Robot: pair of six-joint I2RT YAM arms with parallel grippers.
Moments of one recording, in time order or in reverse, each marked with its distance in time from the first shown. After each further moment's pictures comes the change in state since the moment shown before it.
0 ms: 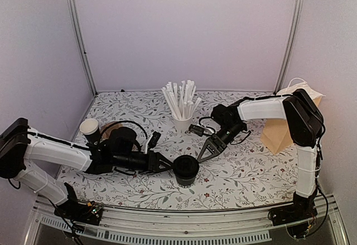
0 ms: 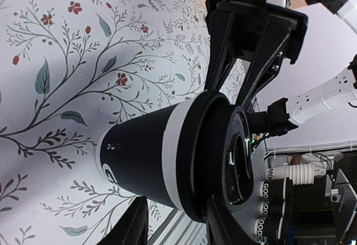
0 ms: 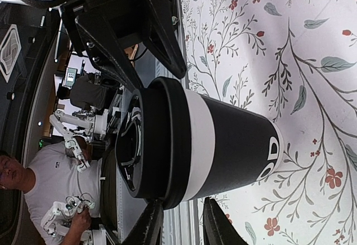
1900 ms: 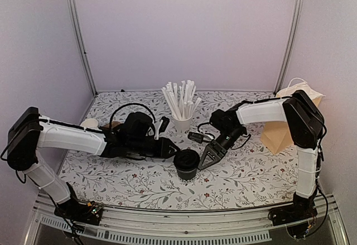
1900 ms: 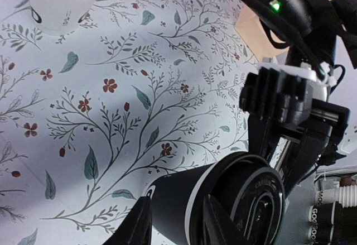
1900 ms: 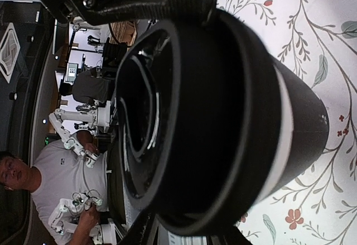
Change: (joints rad) left arm 0.038 0.171 0.271 -0.218 -0.158 0.224; right arm 0.038 -0.018 -0.048 -0.023 0.016 0.027
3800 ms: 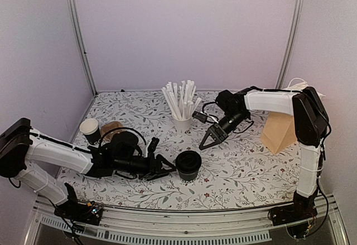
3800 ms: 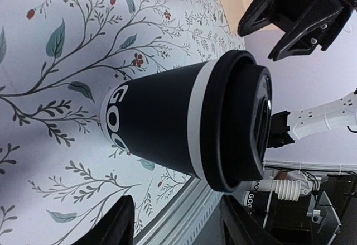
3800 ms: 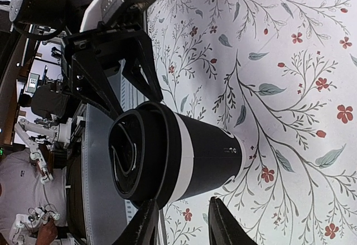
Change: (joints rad) left arm -0.080 -0.156 -0.293 0.227 0.112 -0.399; right arm -0.099 -0.027 0.143 0.026 0.143 -0.017
